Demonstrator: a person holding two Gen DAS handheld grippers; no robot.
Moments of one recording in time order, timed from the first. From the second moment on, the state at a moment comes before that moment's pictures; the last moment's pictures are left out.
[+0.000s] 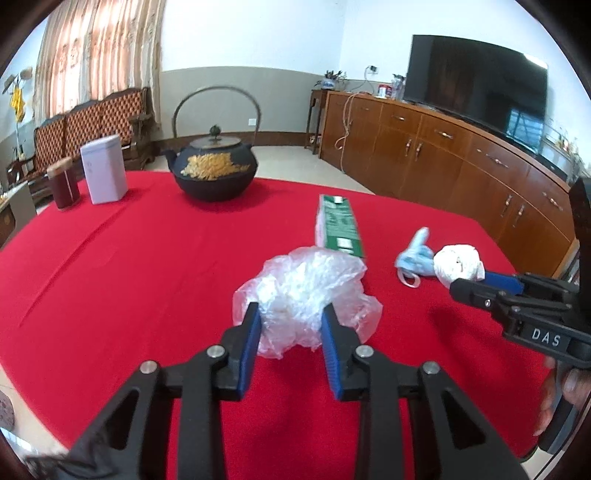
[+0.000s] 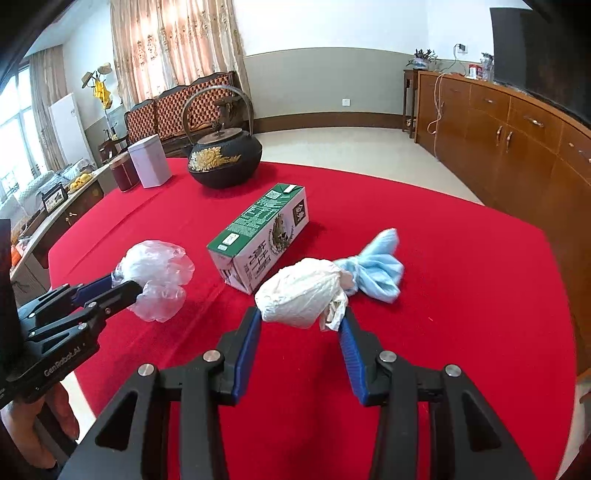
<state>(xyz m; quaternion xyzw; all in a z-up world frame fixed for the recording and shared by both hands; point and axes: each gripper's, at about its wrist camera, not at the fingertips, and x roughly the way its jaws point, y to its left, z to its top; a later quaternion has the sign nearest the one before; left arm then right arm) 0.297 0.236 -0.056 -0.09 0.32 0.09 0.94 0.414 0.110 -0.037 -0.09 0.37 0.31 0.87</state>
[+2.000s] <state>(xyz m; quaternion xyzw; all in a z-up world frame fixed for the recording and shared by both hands) 0.211 -0.165 -0.035 0.03 0.29 -0.22 0.93 0.193 -0.380 -0.032 0.03 0.36 0.01 0.93</state>
